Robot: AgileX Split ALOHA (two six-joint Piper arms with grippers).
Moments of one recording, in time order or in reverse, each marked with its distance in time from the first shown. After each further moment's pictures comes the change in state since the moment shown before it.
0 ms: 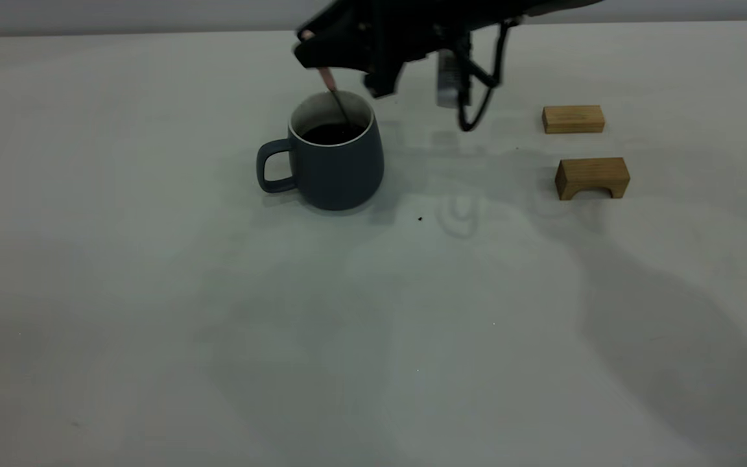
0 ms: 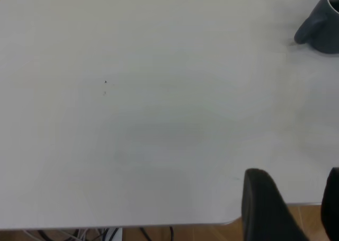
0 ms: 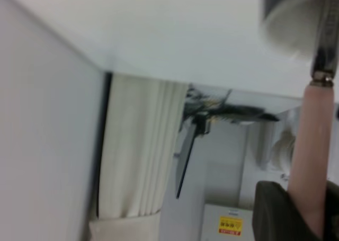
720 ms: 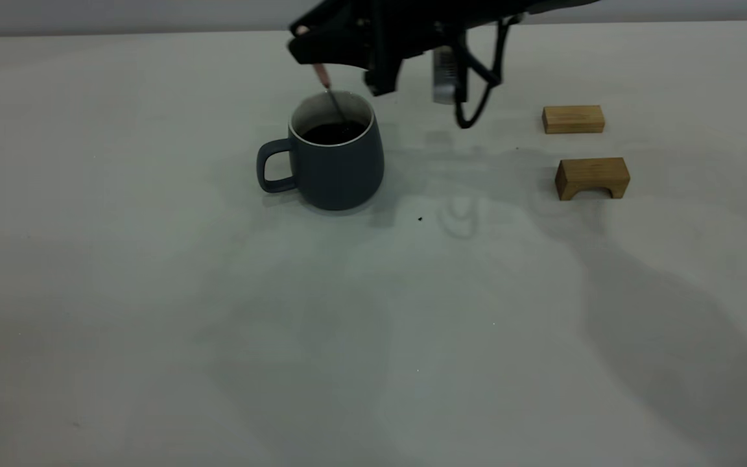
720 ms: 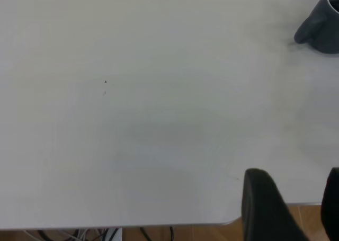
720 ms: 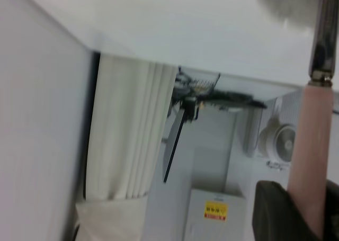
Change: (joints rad) left arm 0.000 0.000 0.000 0.000 0.000 0.000; right arm 0.001 0.000 -0.002 0.013 0.043 -0.047
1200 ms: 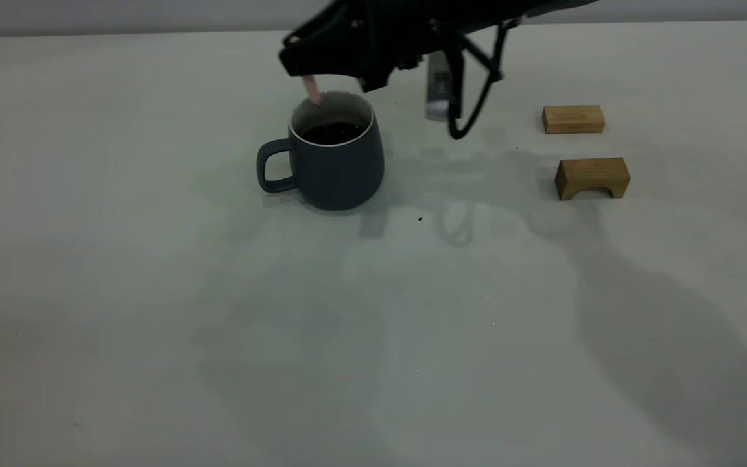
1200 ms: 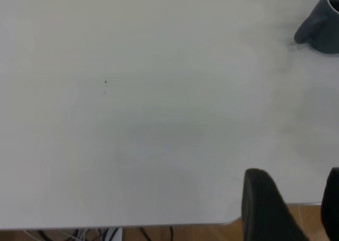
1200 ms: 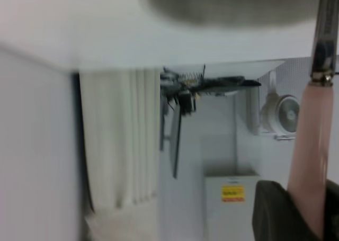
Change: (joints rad) left arm 0.000 0.000 0.000 0.000 0.000 0.000; right arm 0.028 0.000 0.000 0.008 0.039 0.147
